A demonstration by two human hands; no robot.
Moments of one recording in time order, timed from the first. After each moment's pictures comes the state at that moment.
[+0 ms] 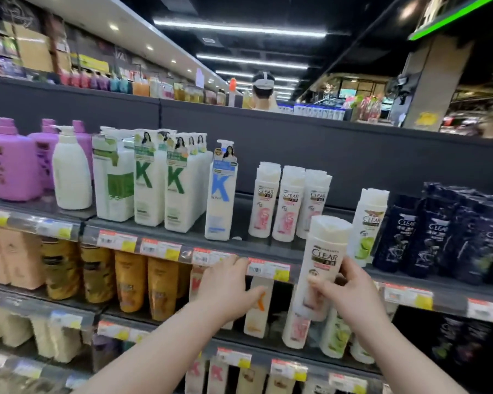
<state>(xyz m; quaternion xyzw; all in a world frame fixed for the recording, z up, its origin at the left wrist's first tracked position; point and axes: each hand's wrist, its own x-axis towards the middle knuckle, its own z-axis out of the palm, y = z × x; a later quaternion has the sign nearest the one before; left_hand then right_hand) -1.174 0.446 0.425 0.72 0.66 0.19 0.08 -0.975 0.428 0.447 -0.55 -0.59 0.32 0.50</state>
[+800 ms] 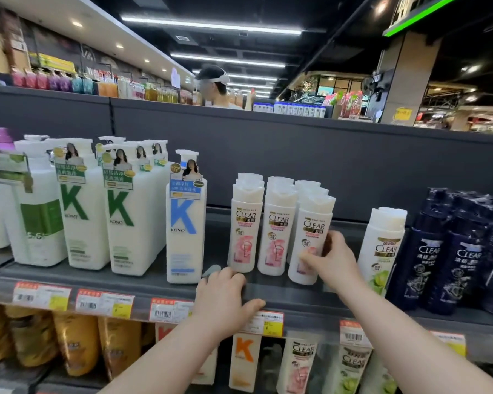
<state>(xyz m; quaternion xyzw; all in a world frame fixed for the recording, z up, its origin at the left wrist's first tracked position) -1.156 0.577 0.412 0.75 0.64 0.15 0.05 -0.959 0.606 0.459 -0.65 -0.57 0.22 0.45</state>
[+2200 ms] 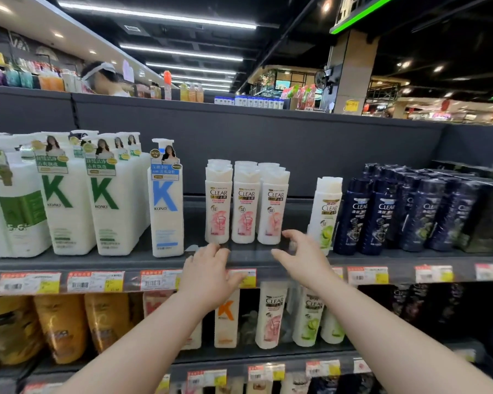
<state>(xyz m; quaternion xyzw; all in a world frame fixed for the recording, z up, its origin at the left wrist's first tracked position) -1.156 0.537 0.417 0.78 0.60 0.19 0.01 -0.975 0.511 0.455 -0.68 -0.63 0.14 0.34</state>
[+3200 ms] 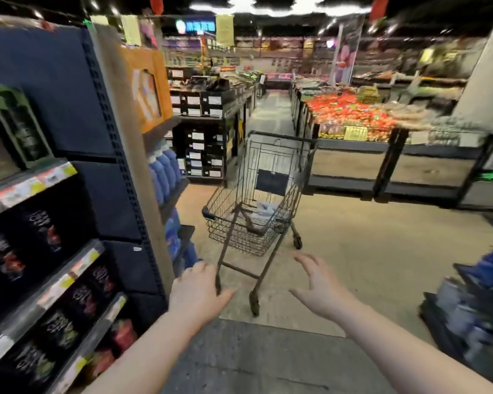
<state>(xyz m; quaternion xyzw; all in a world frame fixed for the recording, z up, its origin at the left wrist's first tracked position) -0.715 0.142 0.324 0.99 0.05 -0.01 0.10 -0.686 -0.085 0.332 -0.97 -0.08 0.06 0.20</state>
